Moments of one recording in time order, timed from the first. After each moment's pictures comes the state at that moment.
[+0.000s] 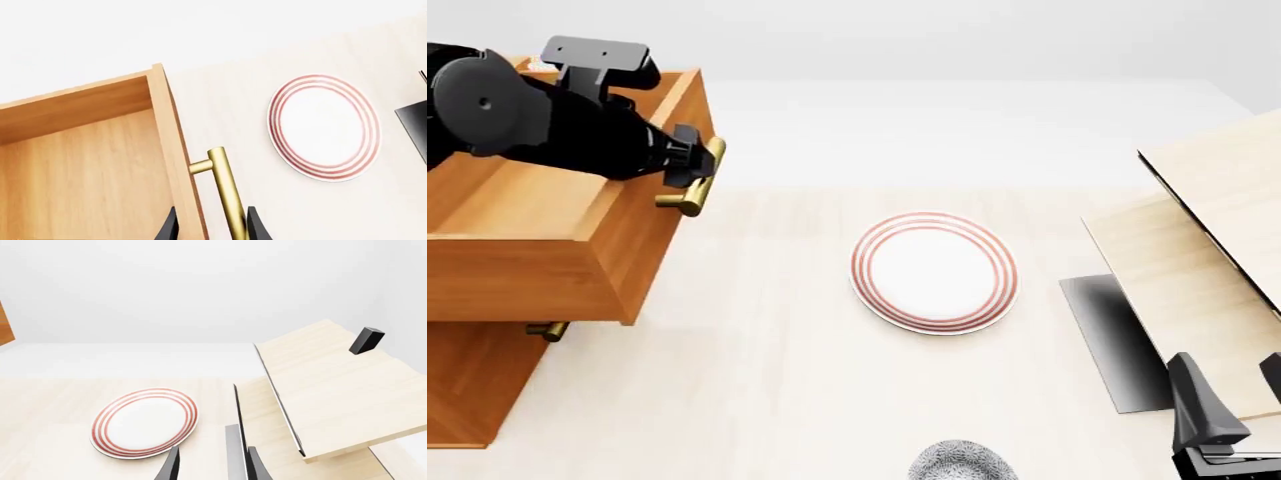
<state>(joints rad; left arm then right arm) -0.29 1.38 -1.31 0.72 -0.01 0.00 0.01 0.00 0.00 0.00</state>
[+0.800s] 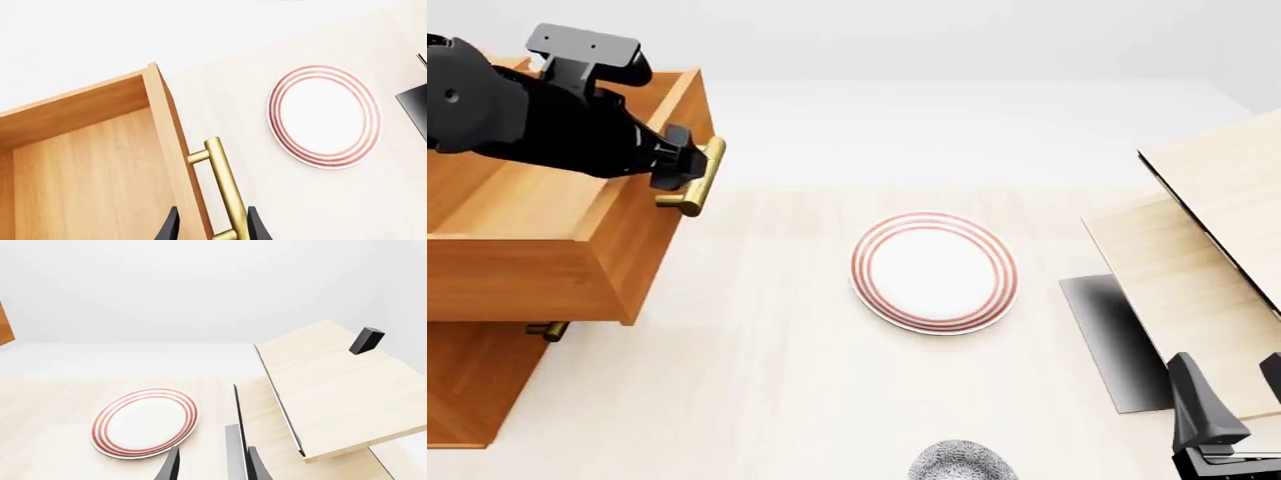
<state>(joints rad) -0.30 1.34 -1.32 0.77 0.04 0.00 0.01 0.00 0.00 0.00</state>
